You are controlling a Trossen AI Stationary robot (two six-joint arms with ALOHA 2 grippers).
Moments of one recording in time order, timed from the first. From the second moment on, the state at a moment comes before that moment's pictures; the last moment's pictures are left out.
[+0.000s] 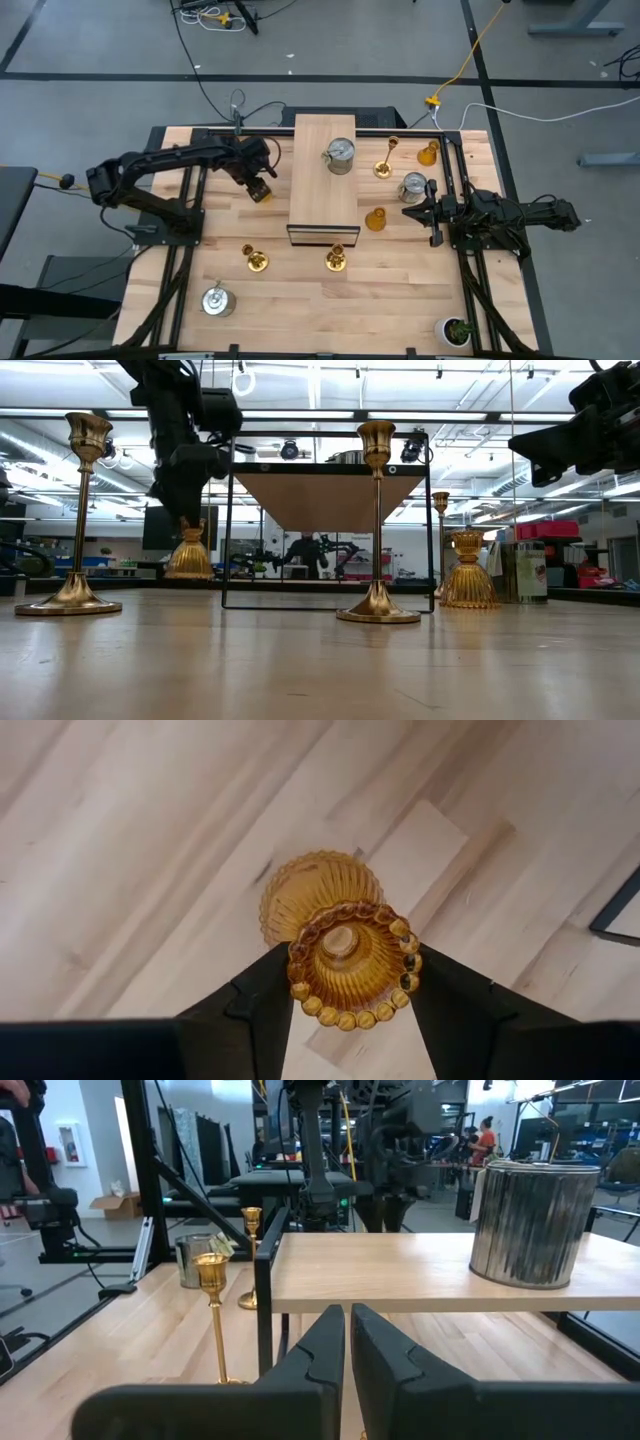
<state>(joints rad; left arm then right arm) 0.48 1.34 0.96 -0.88 0.03 -0.20 0.07 0.00 0.02 0.02 0.06 -0.01</state>
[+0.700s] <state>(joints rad) 0.56 1.34 1.19 -1.06 0.03 -0.16 0.07 0.00 0.02 0.02 0.06 -0.01</state>
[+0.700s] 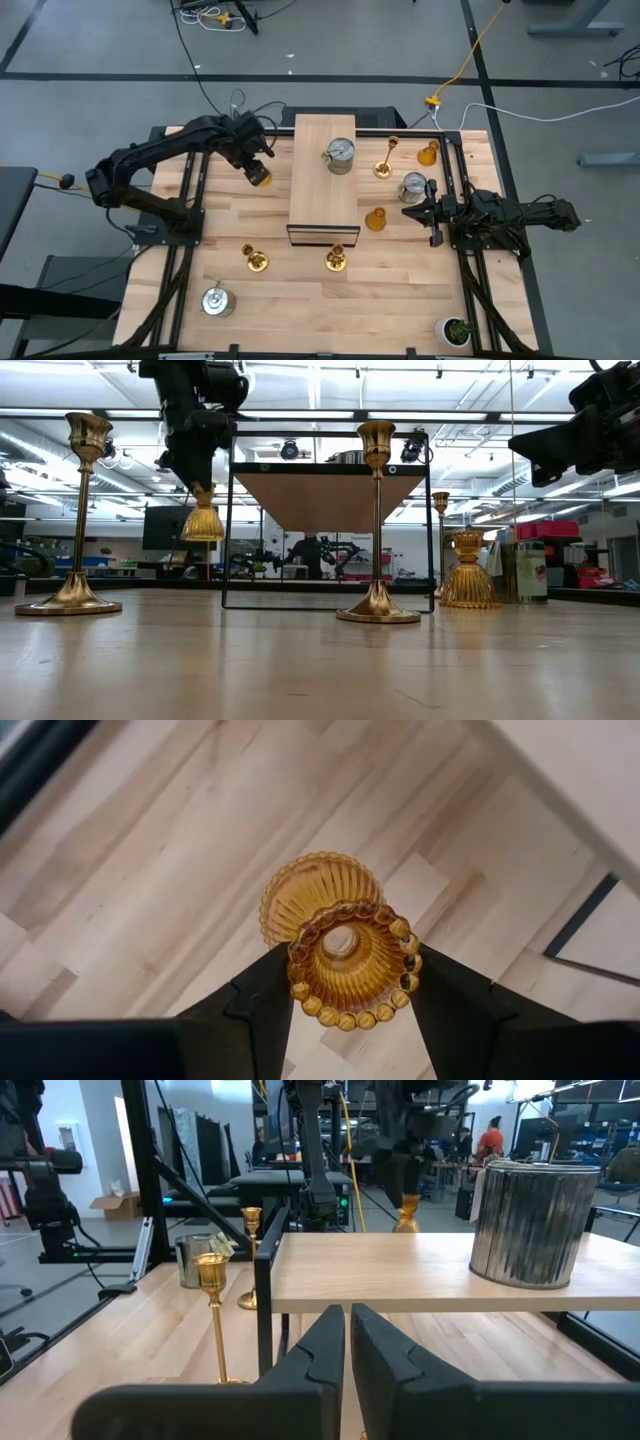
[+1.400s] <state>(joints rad) 0.56 1.34 1.45 -1.18 0.02 -0.13 0.07 0.00 0.02 0.02 0.06 -0.01</state>
